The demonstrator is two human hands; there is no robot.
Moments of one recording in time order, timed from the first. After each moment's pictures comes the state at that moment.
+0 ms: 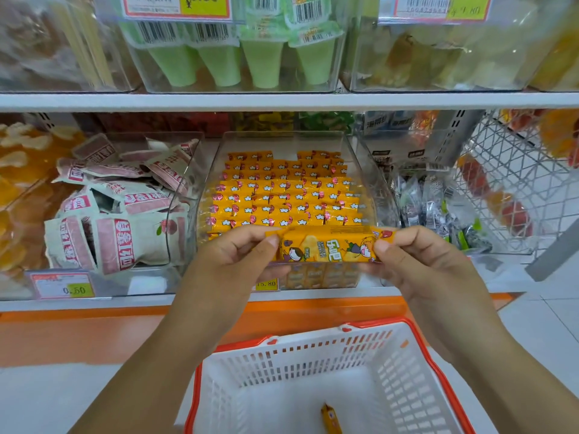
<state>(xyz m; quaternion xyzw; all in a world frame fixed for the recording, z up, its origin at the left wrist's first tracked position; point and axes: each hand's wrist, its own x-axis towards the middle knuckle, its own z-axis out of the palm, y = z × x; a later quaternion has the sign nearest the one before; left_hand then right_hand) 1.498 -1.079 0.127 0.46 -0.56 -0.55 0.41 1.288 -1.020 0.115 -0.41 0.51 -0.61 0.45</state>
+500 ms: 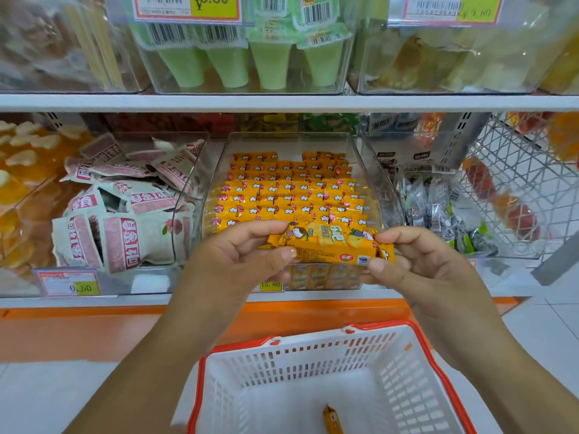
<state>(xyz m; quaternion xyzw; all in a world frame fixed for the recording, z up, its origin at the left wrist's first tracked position) 1.507 -1.079 0.133 0.43 -0.56 -0.57 0.42 1.289 -1.016 0.116 -0.46 0.51 -0.57 0.45</state>
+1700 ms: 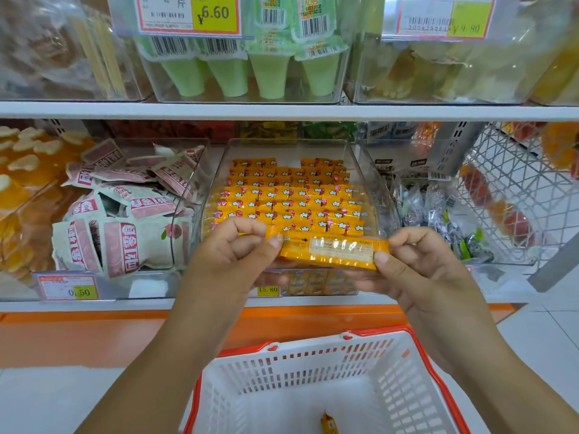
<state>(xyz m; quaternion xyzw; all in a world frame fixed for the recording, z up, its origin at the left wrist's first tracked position) 1.500 -1.079 0.135 0.44 -0.54 -0.56 0.45 1.293 -1.017 0.121 -0.41 0.47 -0.62 0.47</state>
